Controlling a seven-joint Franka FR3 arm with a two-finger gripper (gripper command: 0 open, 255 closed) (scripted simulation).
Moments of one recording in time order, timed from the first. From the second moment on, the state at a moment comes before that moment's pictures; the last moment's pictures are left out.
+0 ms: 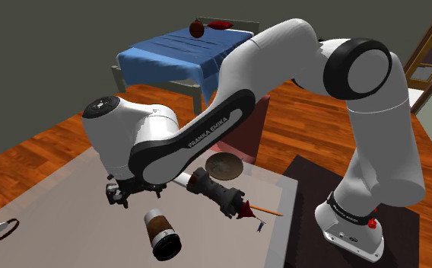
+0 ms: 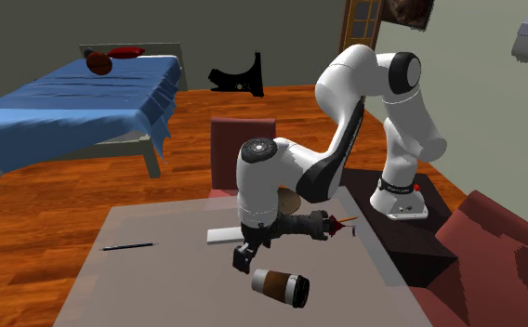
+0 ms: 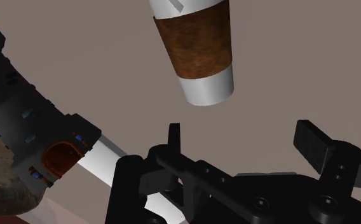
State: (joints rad) arm 0.30 0.55 0.57 -1.61 -0.38 2.07 1.47
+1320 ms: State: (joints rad) arm 0.28 0.58 0.58 -1.61 -0.37 2.08 1.43
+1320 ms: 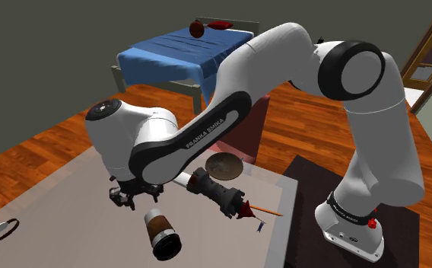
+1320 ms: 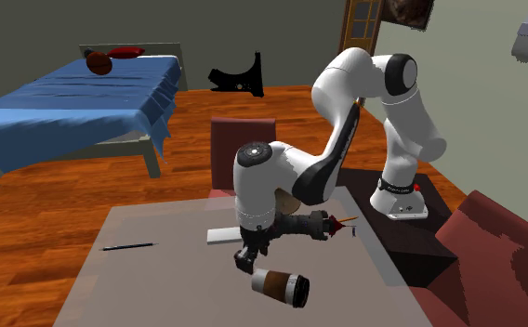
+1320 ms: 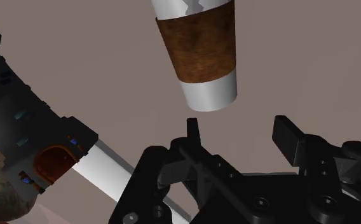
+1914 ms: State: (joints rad) arm 0.21 0.80 0.66 -1.50 -0.29 1.98 1.03
